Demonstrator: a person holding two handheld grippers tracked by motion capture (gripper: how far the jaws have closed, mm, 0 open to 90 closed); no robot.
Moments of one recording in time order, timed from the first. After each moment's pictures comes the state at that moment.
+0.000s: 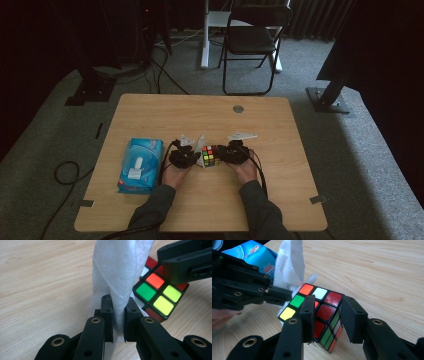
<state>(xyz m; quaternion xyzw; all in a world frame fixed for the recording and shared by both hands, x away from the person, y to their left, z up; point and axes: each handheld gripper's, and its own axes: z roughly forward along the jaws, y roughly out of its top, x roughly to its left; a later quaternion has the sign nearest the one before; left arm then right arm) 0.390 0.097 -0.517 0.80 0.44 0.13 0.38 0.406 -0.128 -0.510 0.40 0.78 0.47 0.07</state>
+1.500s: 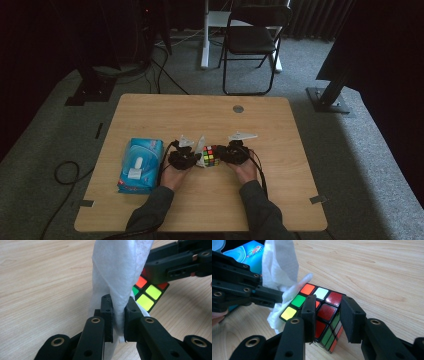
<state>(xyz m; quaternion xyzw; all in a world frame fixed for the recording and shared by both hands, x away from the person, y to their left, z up) 0.380 0.098 -0.506 0.80 0.43 0.12 0.39 0.406 -0.128 -0.511 0.40 0.78 0.47 0.07</state>
